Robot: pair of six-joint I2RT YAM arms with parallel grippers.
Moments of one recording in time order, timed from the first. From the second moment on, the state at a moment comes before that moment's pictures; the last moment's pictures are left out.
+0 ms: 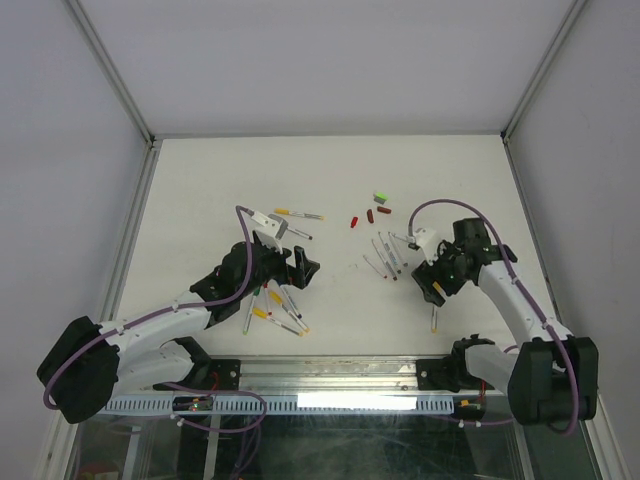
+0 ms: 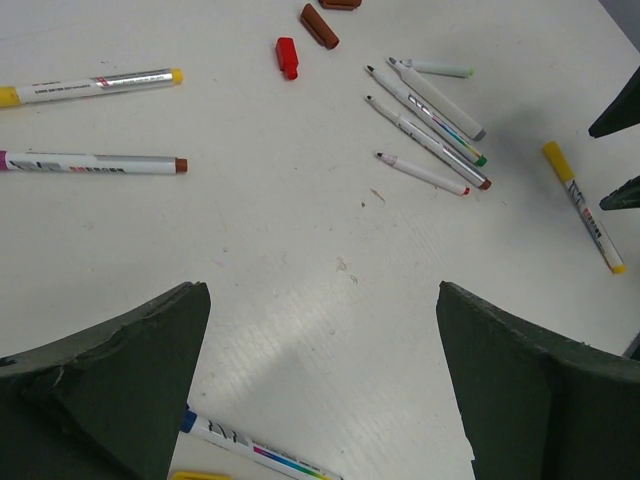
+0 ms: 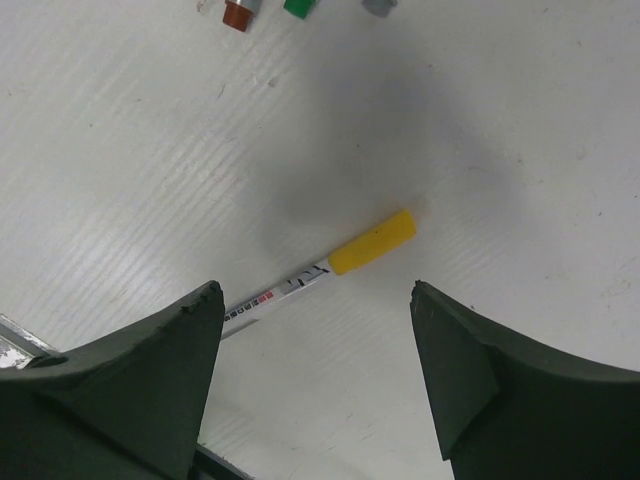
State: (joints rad) left arm -0.76 1.06 0.43 0.33 -0.01 -0.36; right arm 0.09 1.09 0.67 -0.81 -0.30 -0.71
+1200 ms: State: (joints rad) left arm -0.76 1.05 0.43 0.33 -0.02 -0.36; right arm 0.09 1.26 0.66 -0.79 -0.19 -0.67
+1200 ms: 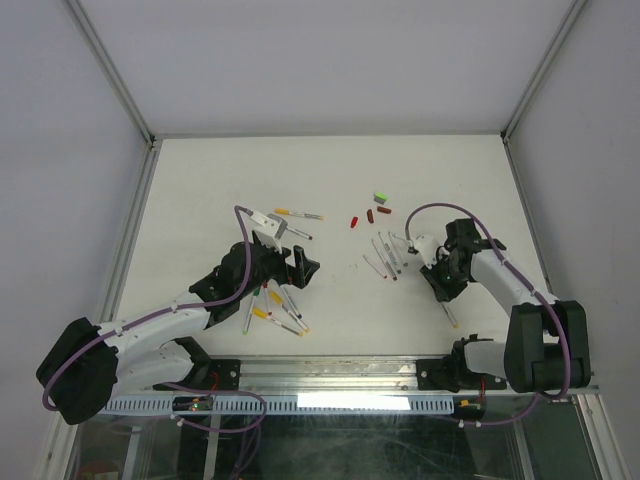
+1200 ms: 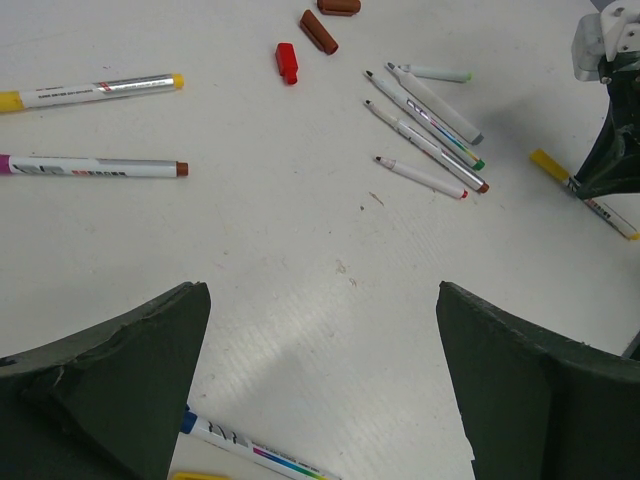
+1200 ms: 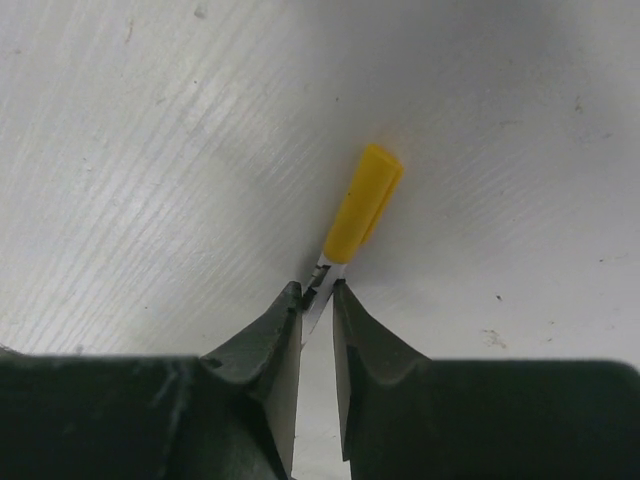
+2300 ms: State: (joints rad) left arm -0.76 1.01 0.37 0.44 0.08 -0.38; right arm 0.09 1.30 0.67 -0.77 -0.14 -0.66
